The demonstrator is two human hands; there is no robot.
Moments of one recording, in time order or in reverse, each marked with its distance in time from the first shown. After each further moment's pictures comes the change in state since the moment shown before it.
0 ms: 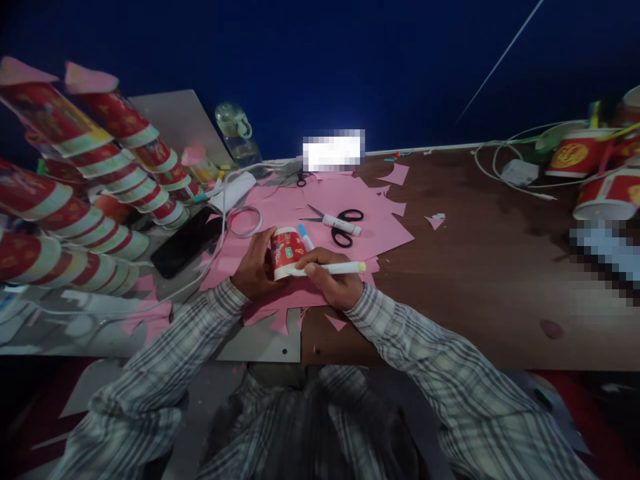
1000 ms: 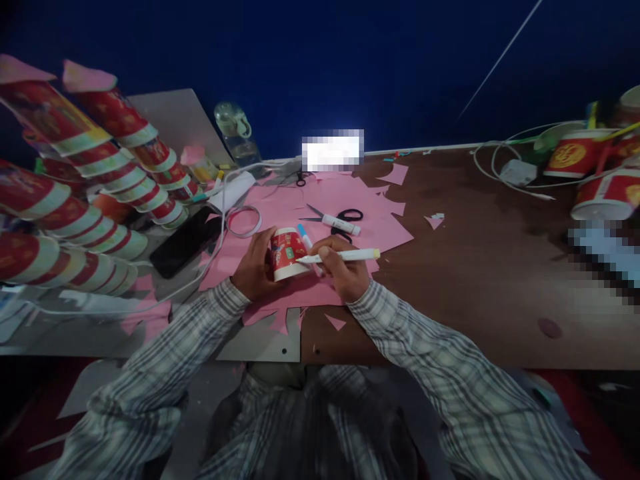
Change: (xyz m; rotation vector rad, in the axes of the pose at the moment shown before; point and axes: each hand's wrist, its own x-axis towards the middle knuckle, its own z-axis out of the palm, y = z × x) left_hand 0.000 0.007 0.000 0.006 0.019 0.000; right_hand -0.001 0.015 -0.002 0.173 0.192 0.071
